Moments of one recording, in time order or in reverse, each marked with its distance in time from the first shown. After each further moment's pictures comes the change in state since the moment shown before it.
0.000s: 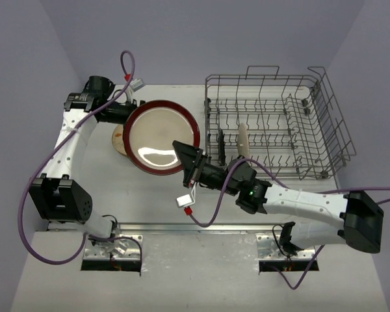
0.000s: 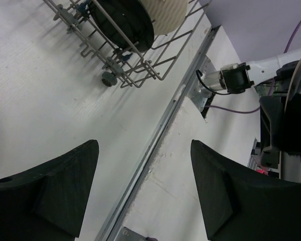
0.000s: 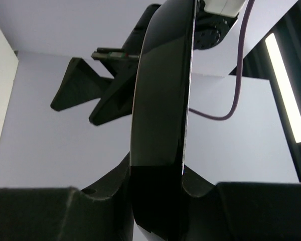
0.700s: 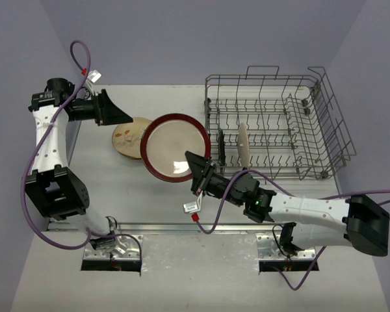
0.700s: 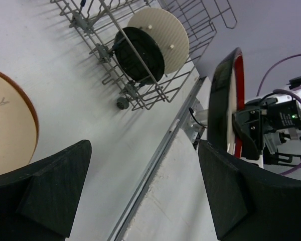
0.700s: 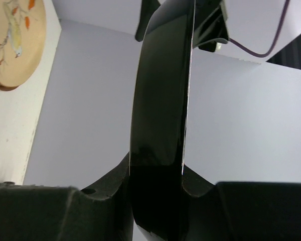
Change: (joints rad) left arm 0.326 0.065 0.066 -0.106 0.230 0.121; right arm 0.045 -0.059 -0.180 0.020 0.138 -0.023
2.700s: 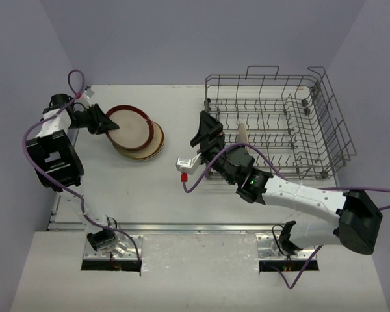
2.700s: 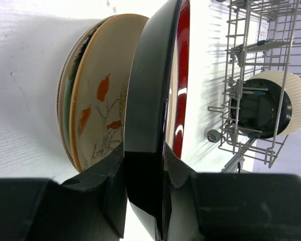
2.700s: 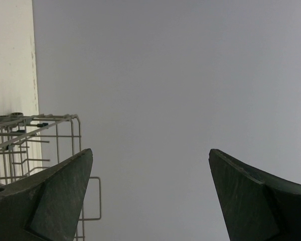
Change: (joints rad) left arm 0.116 0.373 -0.104 0.489 -0.346 -0.356; right arm -0.153 0.104 0.232 -0.130 0.270 0.164
